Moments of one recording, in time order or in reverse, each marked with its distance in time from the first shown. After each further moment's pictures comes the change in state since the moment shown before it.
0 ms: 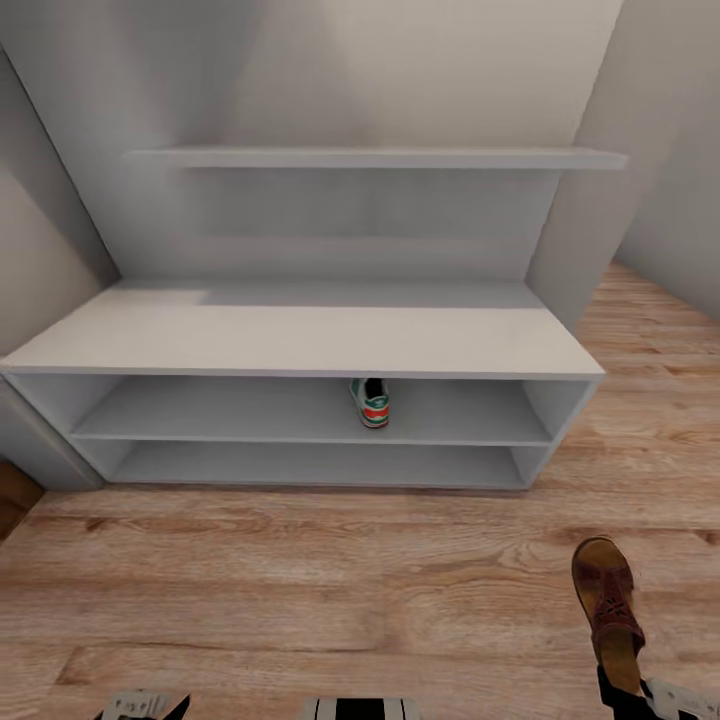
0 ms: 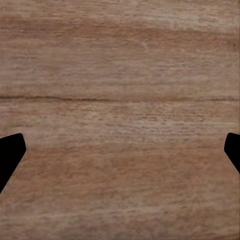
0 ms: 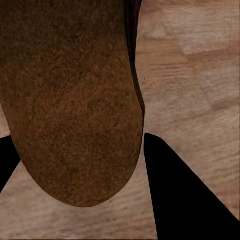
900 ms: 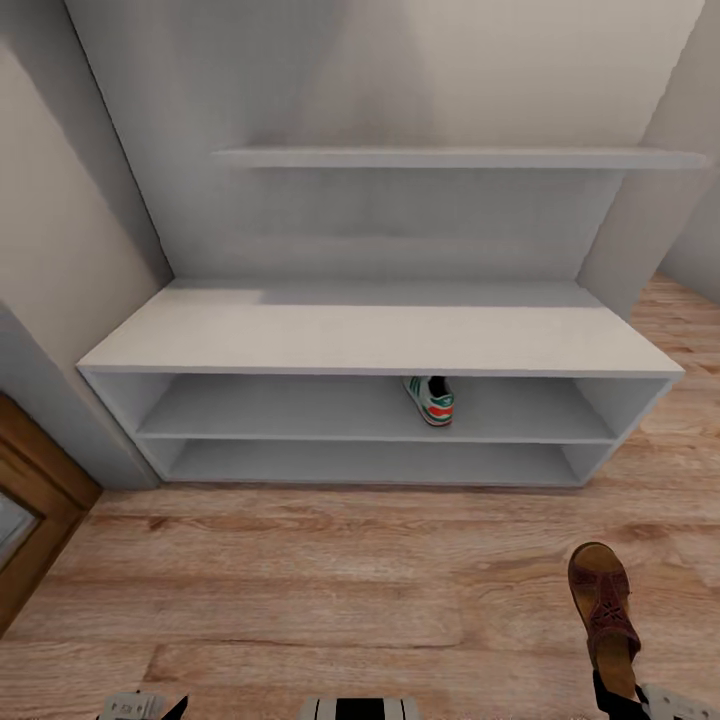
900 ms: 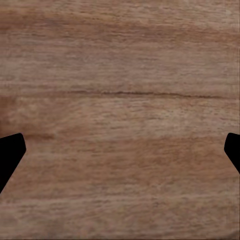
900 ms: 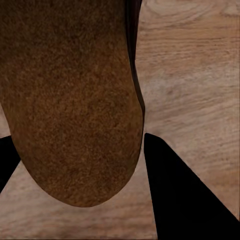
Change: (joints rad) left arm 0.003 -0.002 0.027 0.007 0.003 -0.011 -0.023; right arm 0.000 0.001 -0.001 0.030 -0.002 0.000 -0.001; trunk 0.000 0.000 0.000
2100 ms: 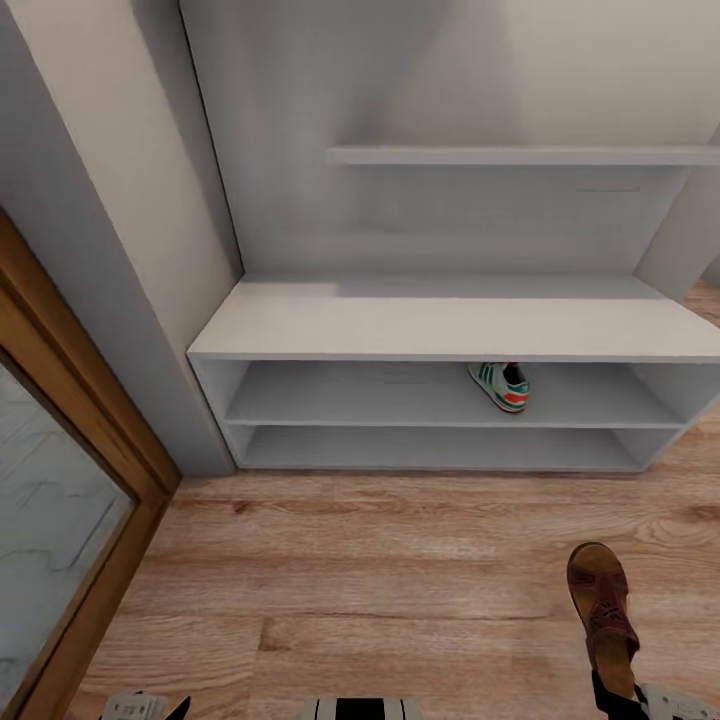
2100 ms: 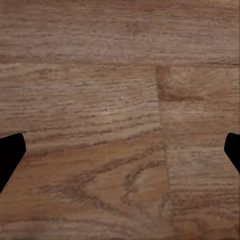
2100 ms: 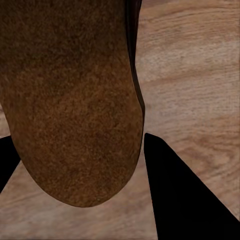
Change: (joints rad) left arm 0.000 -0.004 -0.007 0.001 -0.005 0.000 0.002; right arm 0.000 0.001 0.002 0.000 0.002 0.000 0.004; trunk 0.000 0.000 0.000
